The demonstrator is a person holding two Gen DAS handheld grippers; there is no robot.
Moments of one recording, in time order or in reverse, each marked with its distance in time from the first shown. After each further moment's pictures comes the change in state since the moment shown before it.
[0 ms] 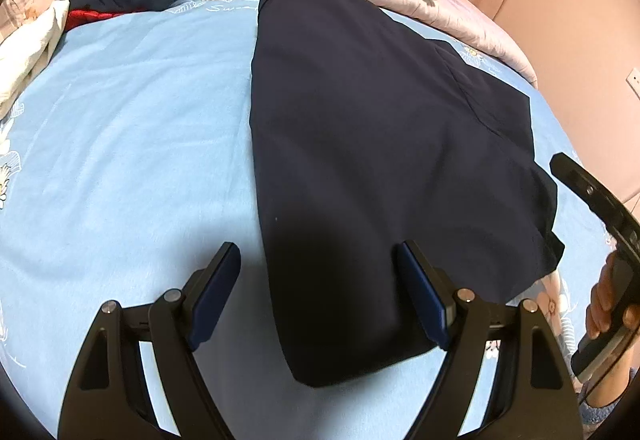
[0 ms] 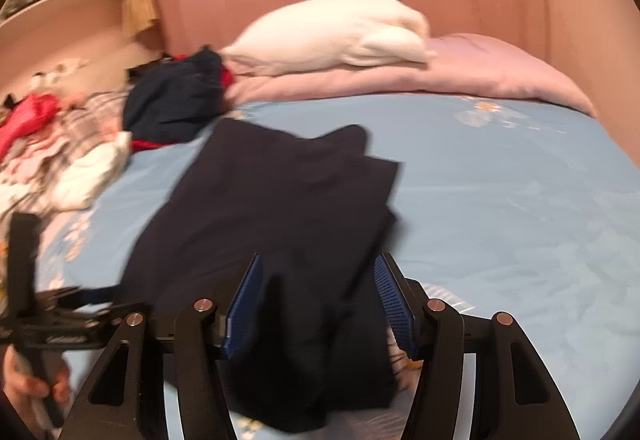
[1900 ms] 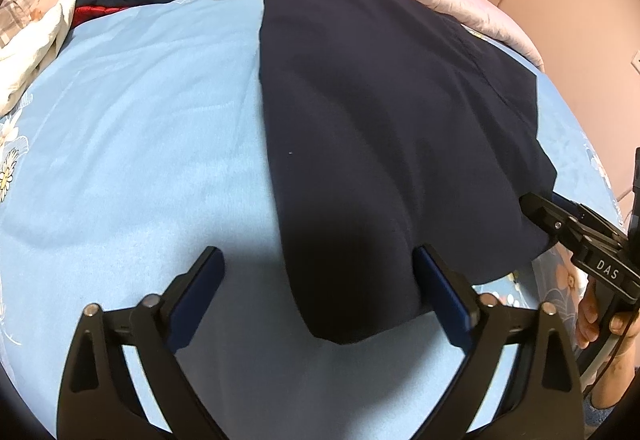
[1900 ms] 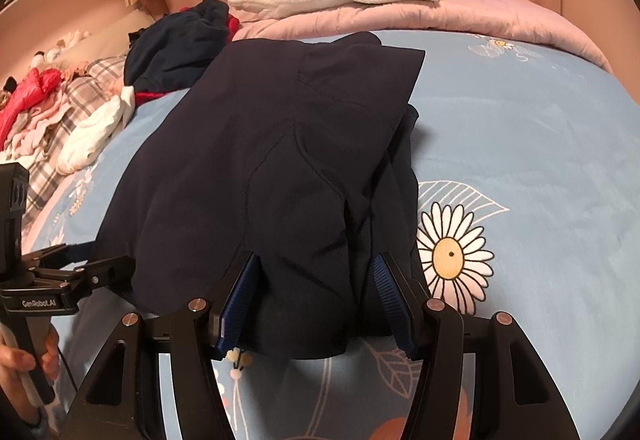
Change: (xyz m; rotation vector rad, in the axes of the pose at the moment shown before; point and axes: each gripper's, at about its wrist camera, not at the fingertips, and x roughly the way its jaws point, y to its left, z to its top) left arm 0.008 0.009 -0.016 0.025 0.016 0.037; right arm 0.028 0.002 -0.048 0.028 0.162 0.015
